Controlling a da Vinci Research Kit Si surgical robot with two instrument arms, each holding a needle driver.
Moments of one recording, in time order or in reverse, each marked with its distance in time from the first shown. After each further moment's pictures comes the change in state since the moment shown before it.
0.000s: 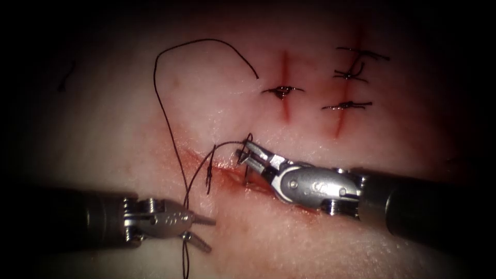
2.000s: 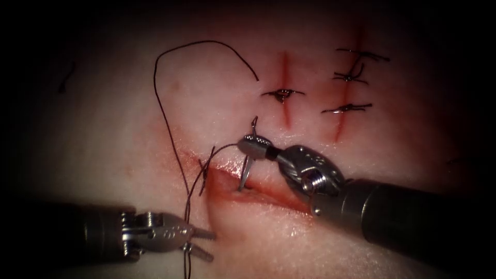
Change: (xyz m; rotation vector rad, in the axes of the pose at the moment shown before) right arm -0.003 -0.001 0.000 0.155 -0.222 1.024; left arm -0.001 0.002 0.000 0.026 0.027 -0.024
